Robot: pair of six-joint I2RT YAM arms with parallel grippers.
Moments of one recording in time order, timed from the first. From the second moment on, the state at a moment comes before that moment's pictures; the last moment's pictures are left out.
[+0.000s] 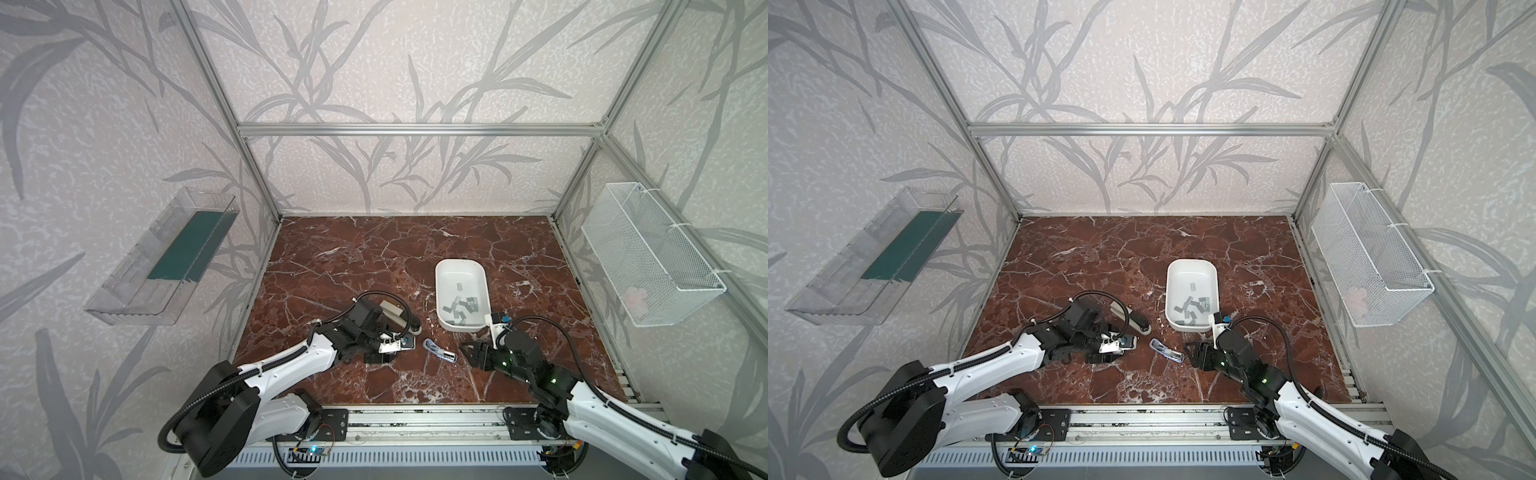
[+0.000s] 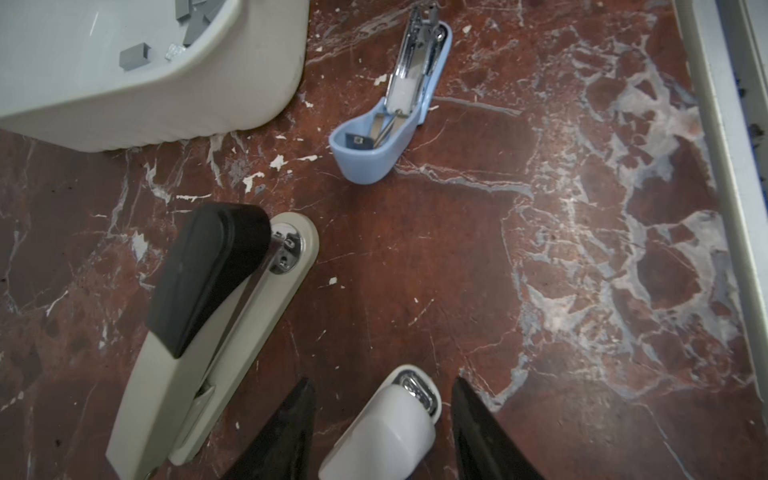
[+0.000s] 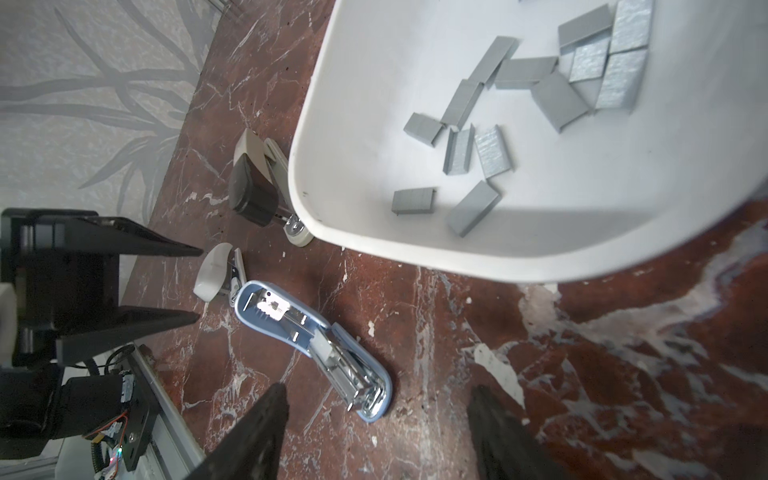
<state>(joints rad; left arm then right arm) -0.66 1.20 0.54 -0.30 0.35 0.91 0.71 0.67 0.11 -0.02 -0.12 0.75</state>
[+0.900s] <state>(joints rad) -0.61 1.30 0.73 -0.31 0.25 0.98 0.71 0.59 0.07 0.00 -0.18 0.72</state>
